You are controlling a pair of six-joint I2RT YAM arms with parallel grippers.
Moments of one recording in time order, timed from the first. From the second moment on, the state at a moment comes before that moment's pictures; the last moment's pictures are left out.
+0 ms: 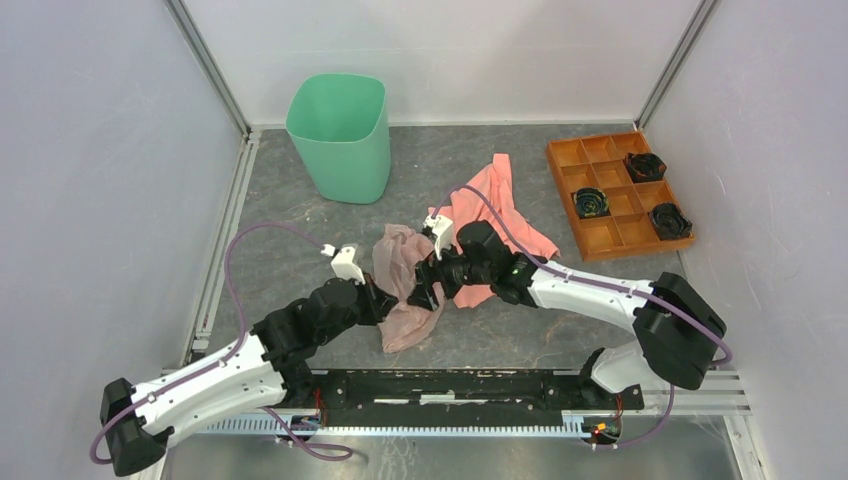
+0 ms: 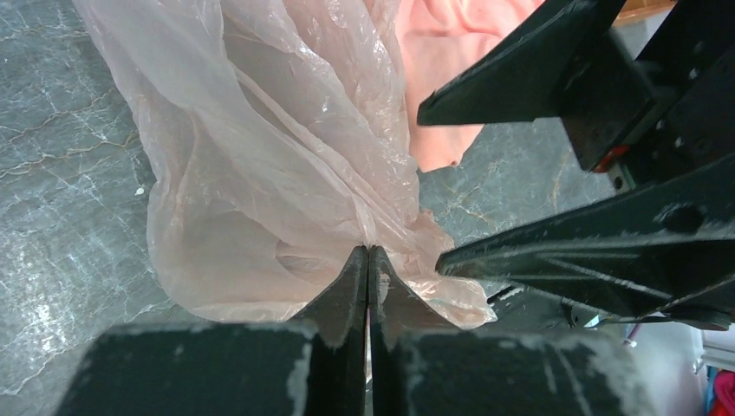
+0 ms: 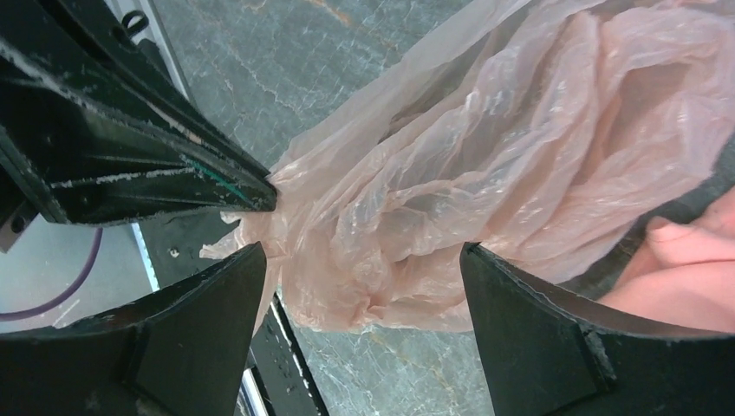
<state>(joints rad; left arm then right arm) -0.96 0.65 0.45 -0.34 -0.28 -0.84 0.89 1.44 0.83 0.06 -0.36 0.29</state>
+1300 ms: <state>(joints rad) -0.96 0.09 0.25 -0.27 -0.33 -0.84 0.90 1.34 0.73 0.17 -0.14 0.24</state>
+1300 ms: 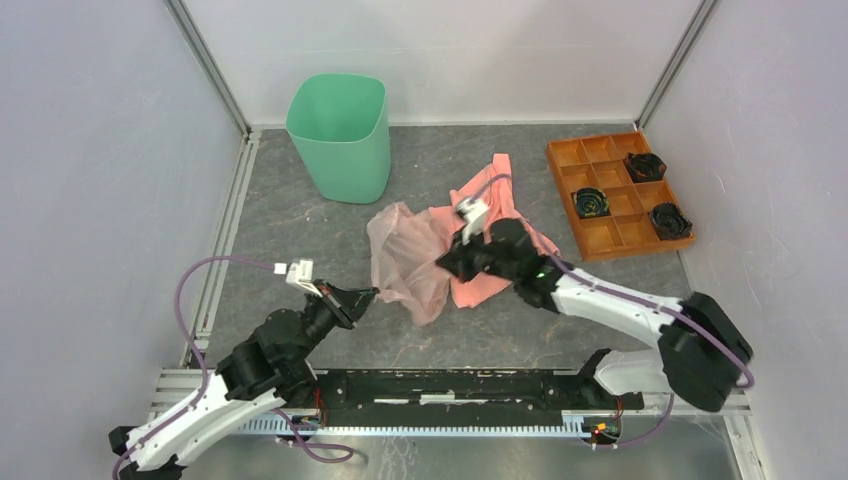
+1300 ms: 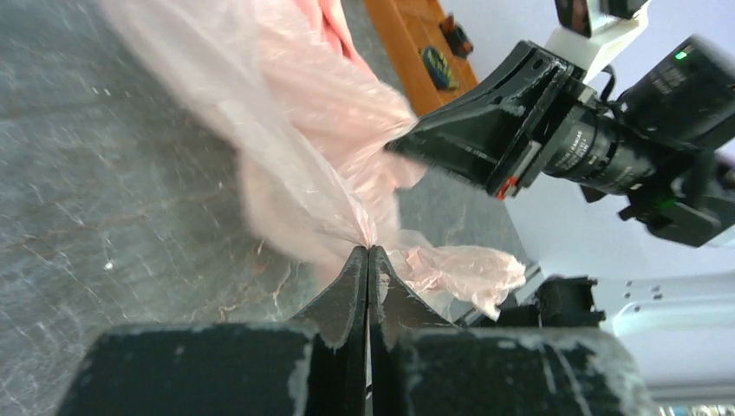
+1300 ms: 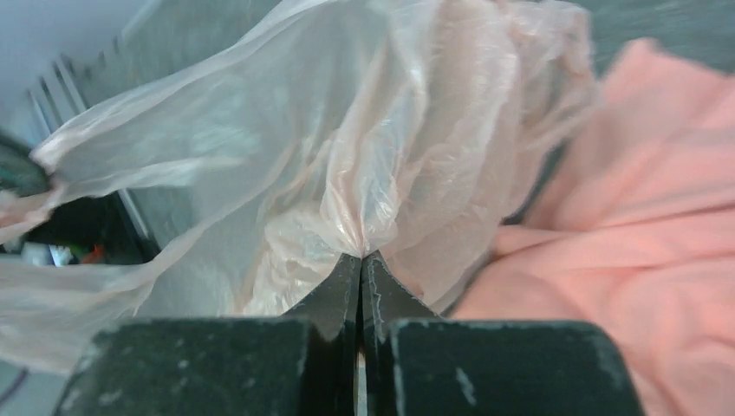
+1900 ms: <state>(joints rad) -0.96 0.01 0.70 -0.59 -0.62 -0.67 0.43 1.34 0.58 0.71 -0.72 0.79</state>
